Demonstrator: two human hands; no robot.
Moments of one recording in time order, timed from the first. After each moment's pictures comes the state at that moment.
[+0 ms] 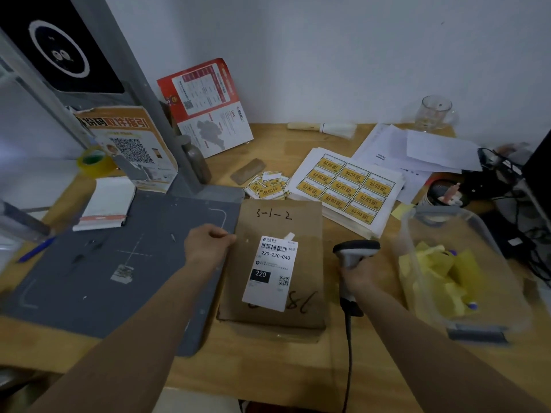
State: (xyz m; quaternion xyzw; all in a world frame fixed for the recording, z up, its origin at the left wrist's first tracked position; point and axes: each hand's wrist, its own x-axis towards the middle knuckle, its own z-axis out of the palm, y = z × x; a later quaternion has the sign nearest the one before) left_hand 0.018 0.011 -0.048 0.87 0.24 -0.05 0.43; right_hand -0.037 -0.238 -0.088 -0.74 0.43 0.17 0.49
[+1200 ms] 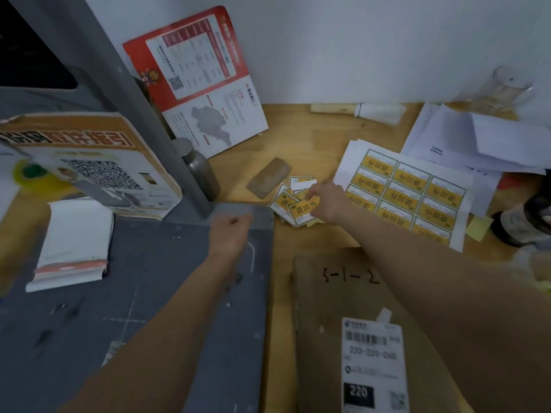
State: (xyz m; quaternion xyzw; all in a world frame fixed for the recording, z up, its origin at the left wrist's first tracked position) left_hand 0.205 0.064 -0.122 0.80 0.22 -0.14 0.54; right_hand 0.244 -0.141 -0.144 -0.95 0.08 0.19 0.21
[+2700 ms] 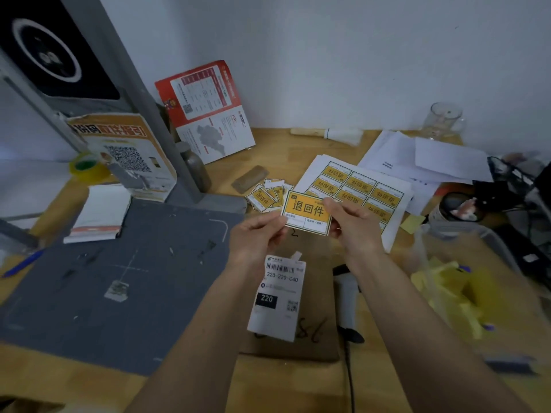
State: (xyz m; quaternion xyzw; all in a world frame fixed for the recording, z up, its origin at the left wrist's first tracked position) left_hand 0.032 -0.055 -0.011 0.58 0.22 -0.11 0.78; right_hand 0.027 -0.209 -0.014 -0.61 0.27 -0.03 0.74
